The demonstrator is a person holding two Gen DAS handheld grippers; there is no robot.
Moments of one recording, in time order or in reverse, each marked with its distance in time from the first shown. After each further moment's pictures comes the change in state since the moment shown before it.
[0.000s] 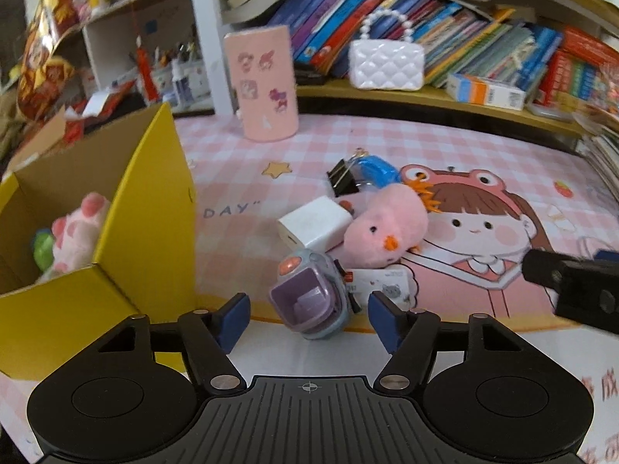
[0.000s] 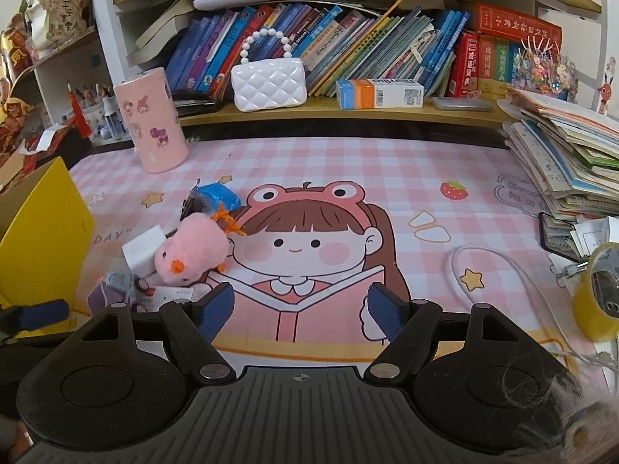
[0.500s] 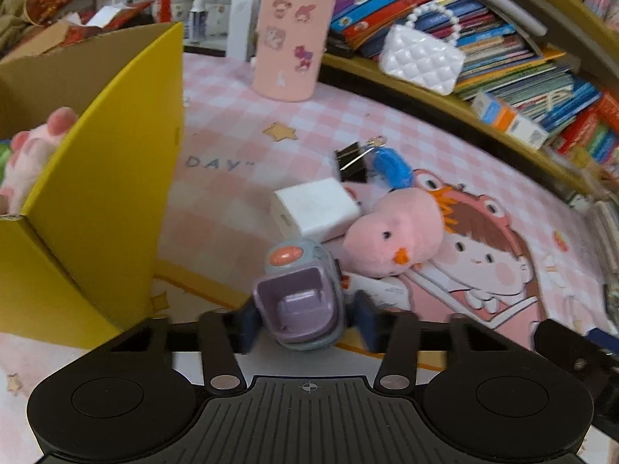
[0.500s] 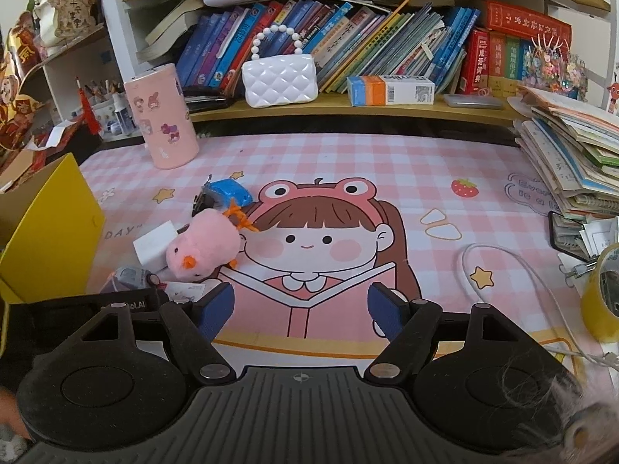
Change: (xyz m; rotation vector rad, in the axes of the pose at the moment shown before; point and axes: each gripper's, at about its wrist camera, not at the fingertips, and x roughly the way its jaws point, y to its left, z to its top) left arm 0.034 0.023 0.001 -0.235 0.075 -0.132; right arm -0.002 0.003 -0.002 -0.001 0.018 0.036
